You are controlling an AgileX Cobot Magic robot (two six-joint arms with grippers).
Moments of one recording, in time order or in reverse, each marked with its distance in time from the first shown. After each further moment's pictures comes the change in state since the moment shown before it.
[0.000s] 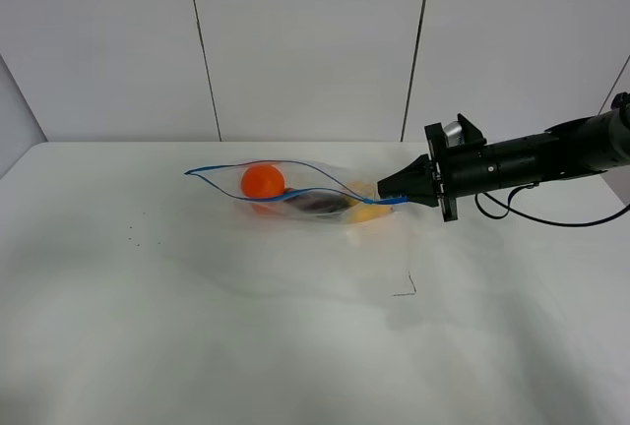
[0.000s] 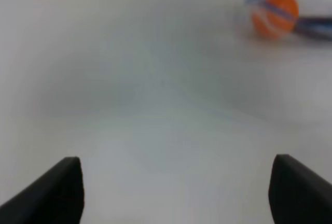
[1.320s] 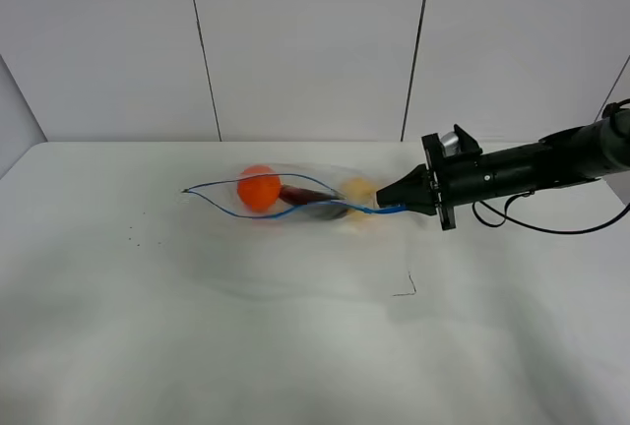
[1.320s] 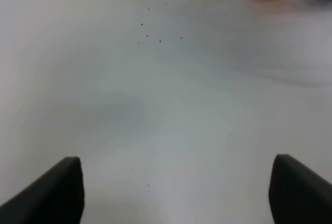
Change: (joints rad) left arm 0.000 -0.333 0.270 0.000 0.073 0.001; right arm 0.000 0.028 0.001 -0.003 0.000 -0.006
